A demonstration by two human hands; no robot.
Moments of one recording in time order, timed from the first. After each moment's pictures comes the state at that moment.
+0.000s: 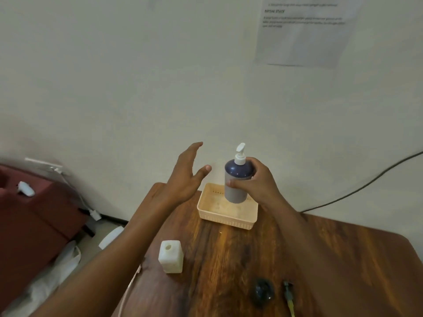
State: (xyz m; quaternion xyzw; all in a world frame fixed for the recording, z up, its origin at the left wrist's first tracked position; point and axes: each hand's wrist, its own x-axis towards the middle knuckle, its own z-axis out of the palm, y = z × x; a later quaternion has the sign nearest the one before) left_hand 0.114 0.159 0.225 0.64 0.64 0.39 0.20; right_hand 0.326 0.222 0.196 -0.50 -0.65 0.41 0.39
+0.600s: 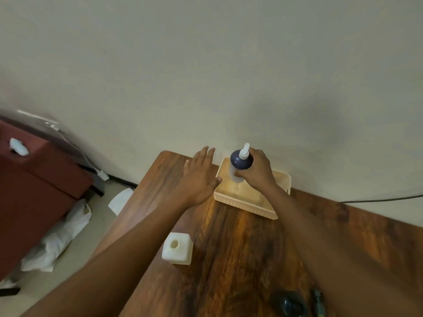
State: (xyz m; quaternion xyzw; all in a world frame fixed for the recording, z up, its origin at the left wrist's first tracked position) left_hand 0.061 0.243 0.051 0.66 0.70 0.17 0.20; right_hand 0.246 0.353 0.014 -0.55 -0.72 0.33 0.27
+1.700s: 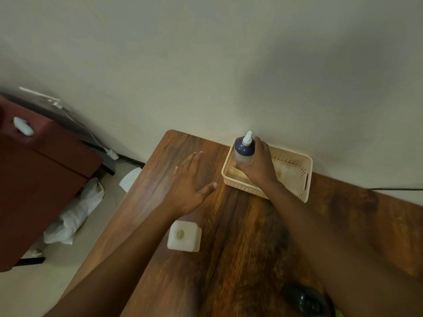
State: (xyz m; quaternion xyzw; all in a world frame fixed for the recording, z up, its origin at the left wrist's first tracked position) left_hand 0.028 0.202 -0.016 0.59 0.72 0.24 0.28; right_hand 0.219 0.357 -0.067 -0.58 -0.72 0.32 0.22
